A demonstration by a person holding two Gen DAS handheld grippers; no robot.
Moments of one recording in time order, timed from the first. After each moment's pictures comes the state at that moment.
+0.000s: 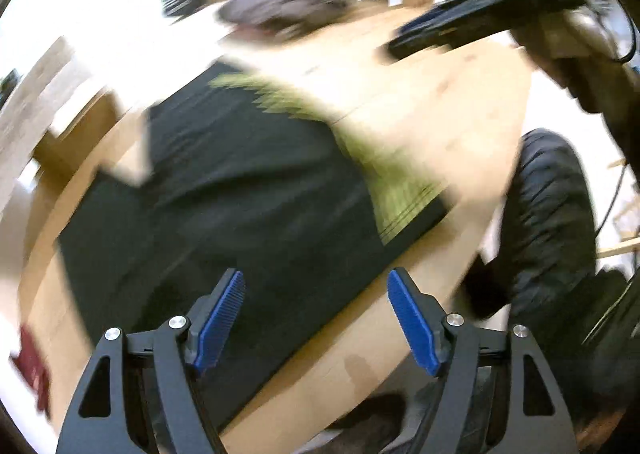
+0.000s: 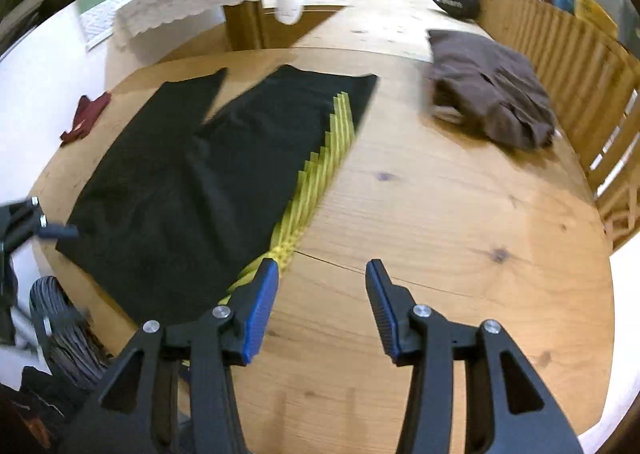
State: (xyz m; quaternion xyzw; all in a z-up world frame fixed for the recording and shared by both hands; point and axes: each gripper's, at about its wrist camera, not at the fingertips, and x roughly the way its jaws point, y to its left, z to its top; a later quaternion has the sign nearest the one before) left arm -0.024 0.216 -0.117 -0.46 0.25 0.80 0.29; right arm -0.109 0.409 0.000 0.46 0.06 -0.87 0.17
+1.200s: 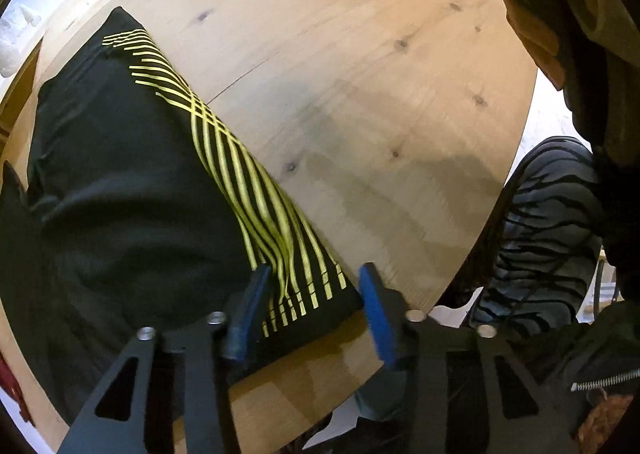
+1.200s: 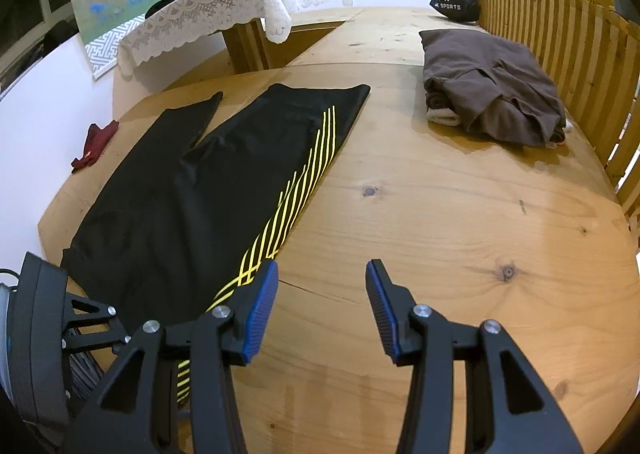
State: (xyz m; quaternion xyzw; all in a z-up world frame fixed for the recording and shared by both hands) left arm -0.059 0.282 -0.182 -0.59 0.23 0.71 0.30; right arm -0.138 0.417 -0.030 0.42 0.01 -0.88 0.21
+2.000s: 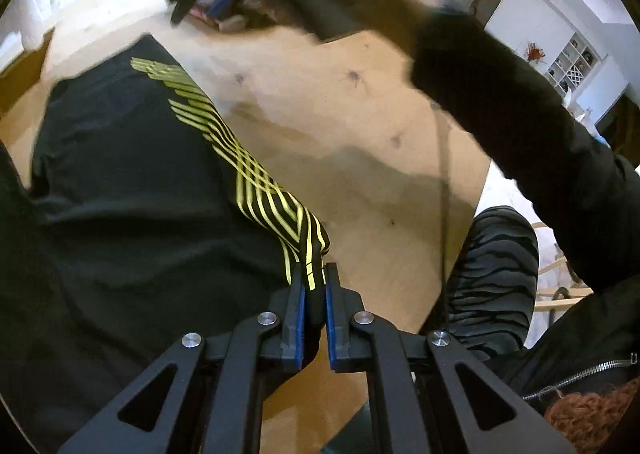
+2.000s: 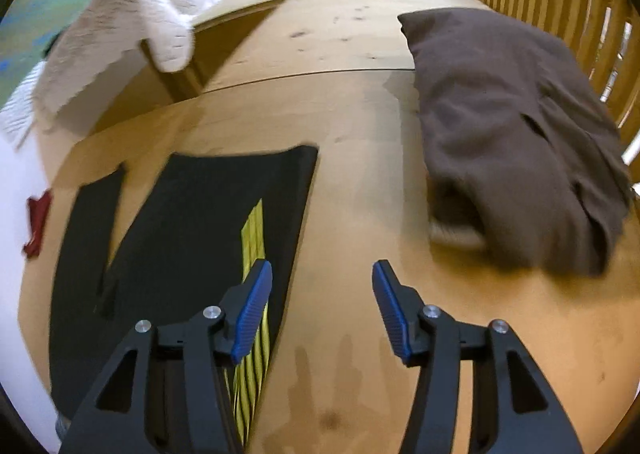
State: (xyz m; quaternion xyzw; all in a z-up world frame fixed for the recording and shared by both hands) left arm -0.073 0.208 -0.145 -0.51 0.09 0.77 0.36; right arm -0.405 0.379 -0.052 0.51 -0.03 -0.85 0.13
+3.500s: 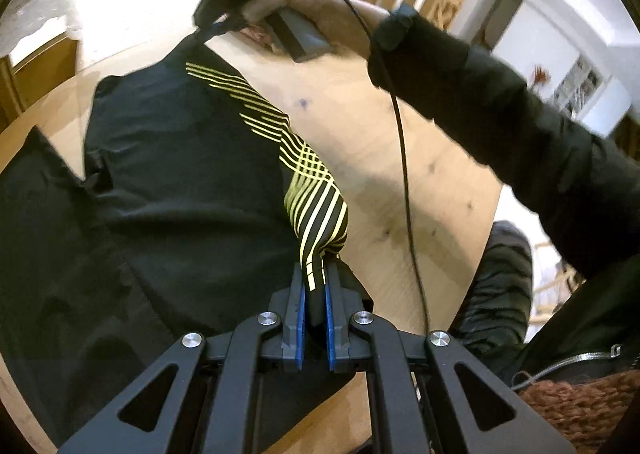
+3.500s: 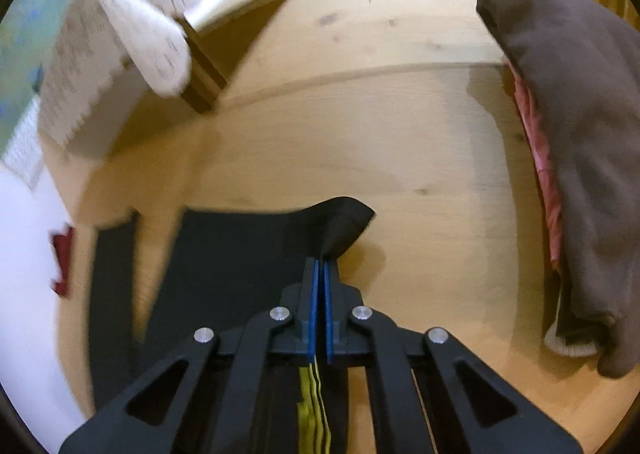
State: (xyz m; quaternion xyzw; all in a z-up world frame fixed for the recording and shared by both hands) left arm -0.090 0.121 -0.128 -0.49 0.04 0.80 0.36; right arm -0.469 0.332 -0.048 0.51 -0.12 -0.83 0.20
